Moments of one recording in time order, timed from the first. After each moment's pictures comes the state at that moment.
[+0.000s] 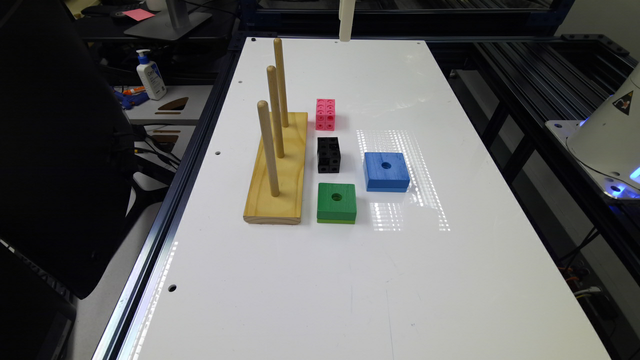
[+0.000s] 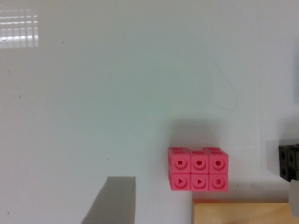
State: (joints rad) arm -0.31 0.03 0.07 -2.28 0.01 2.34 0.55
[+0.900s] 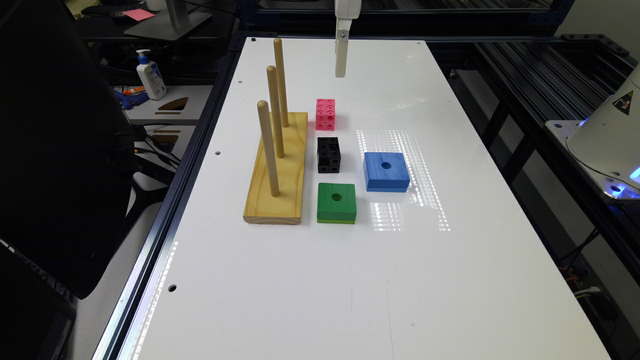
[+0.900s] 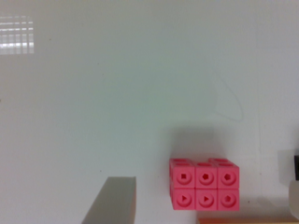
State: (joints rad) arm -0.31 0.15 0.07 -2.28 0.01 2.44 0.55
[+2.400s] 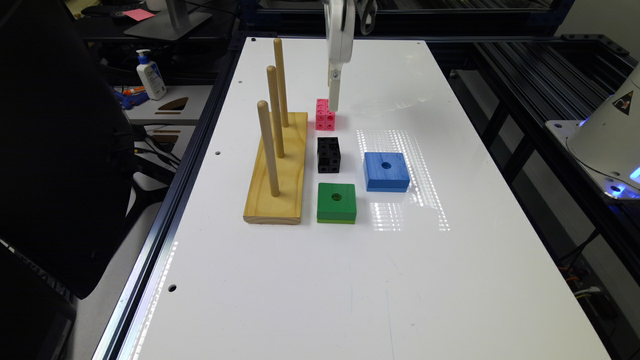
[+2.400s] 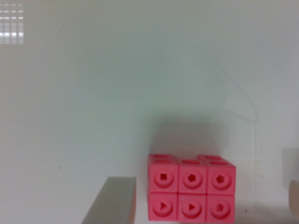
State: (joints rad) arm -0.31 0.31 0.11 -2.27 0.01 2.59 0.56
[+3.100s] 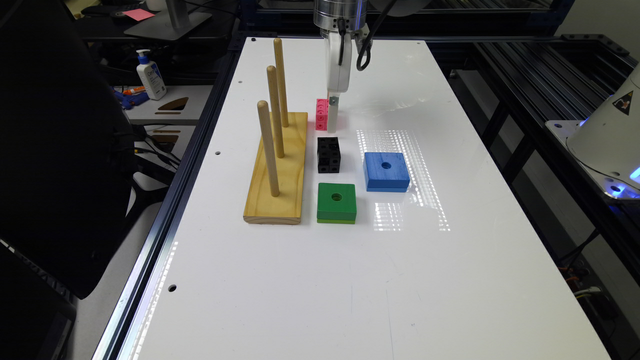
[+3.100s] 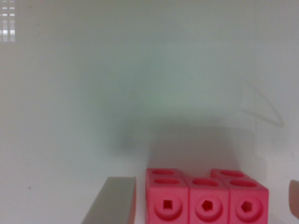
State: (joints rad) arm -0.31 0.40 0.11 -2.27 0.01 2.68 0.56
